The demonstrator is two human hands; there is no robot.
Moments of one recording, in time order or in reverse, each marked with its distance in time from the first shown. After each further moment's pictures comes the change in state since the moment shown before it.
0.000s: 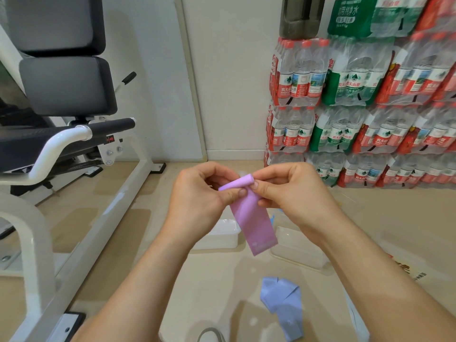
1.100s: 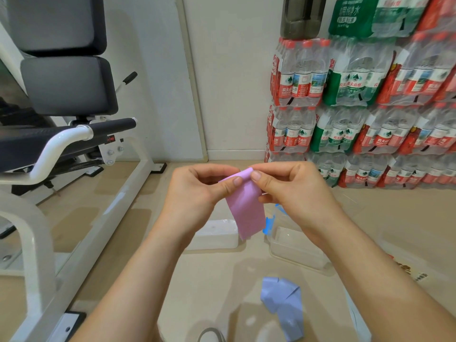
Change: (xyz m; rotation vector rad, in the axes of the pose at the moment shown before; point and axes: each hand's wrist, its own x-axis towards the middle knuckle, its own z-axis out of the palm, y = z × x) left_hand 0.001 0.003 -0.006 -0.255 -0.046 -0.111; right_hand -0.002 -0.003 0.001 -0.006 0.012 -0.061
